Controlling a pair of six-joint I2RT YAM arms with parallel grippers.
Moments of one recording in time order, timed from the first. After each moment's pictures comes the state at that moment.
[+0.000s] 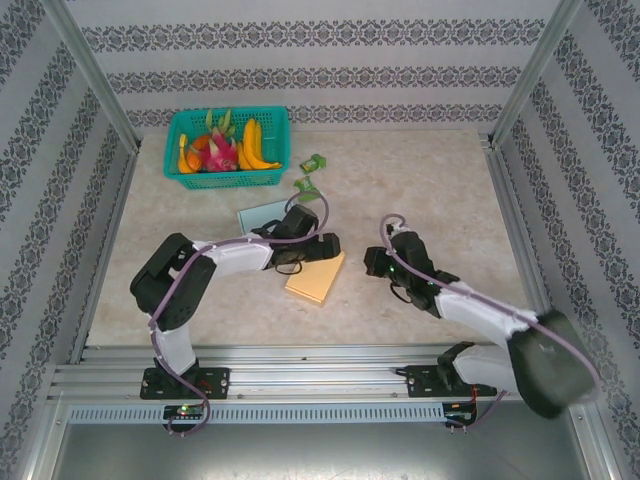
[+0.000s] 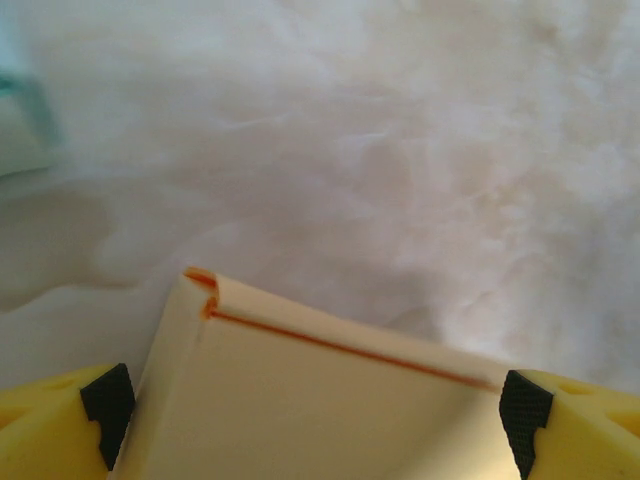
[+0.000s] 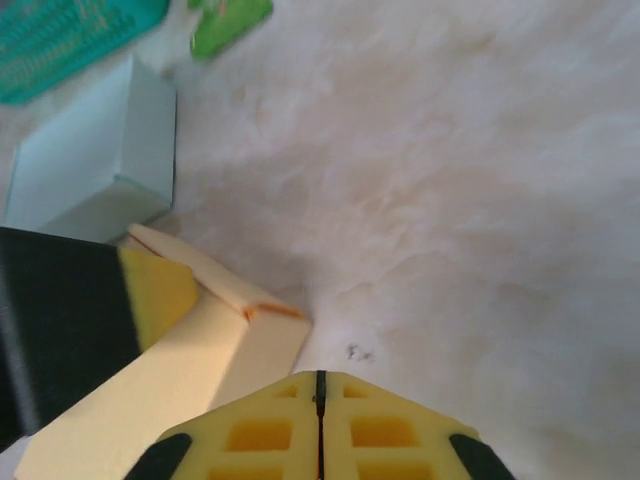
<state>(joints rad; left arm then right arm) -0.66 1.84 1.08 -0.12 0.10 -0.77 0.51 1.13 0.43 0.10 -0.03 0.66</state>
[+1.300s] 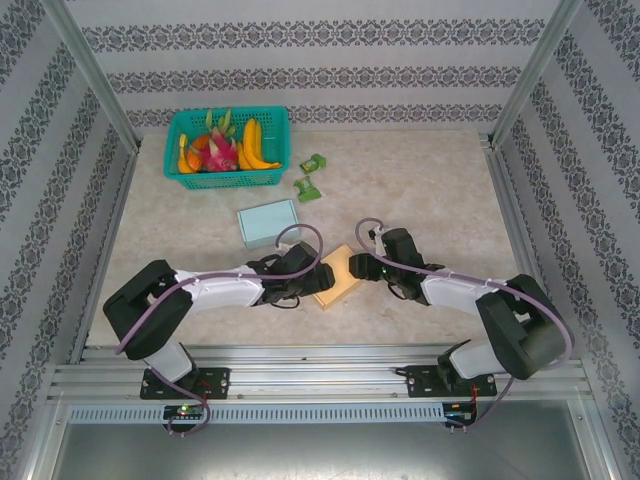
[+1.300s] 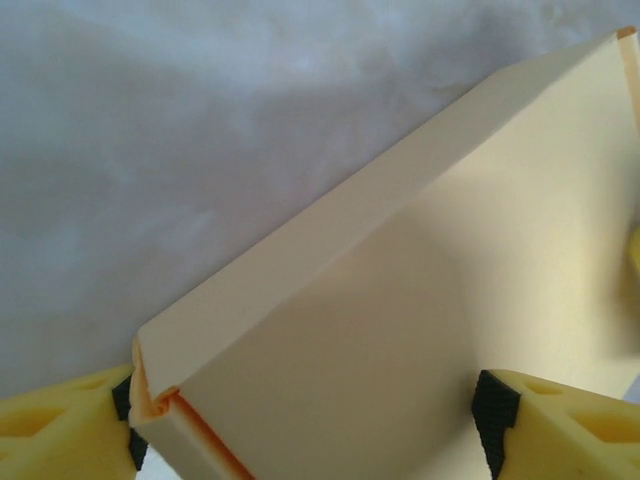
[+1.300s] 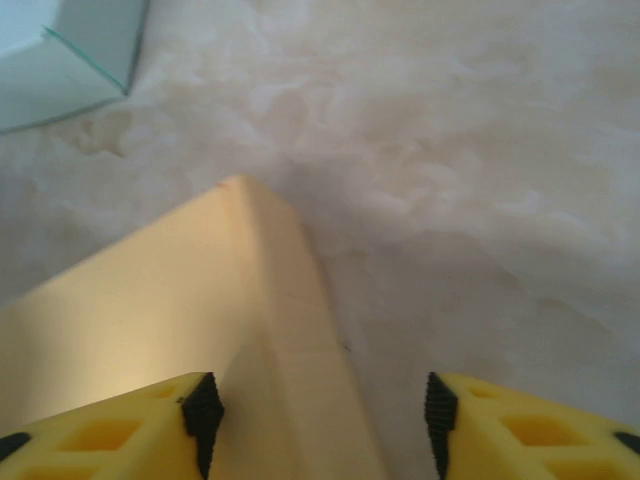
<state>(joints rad) -0.85 1.63 0.83 -0.15 -0.06 -1.06 0.48 1.43 0.49 0.18 -0.19 0.41</state>
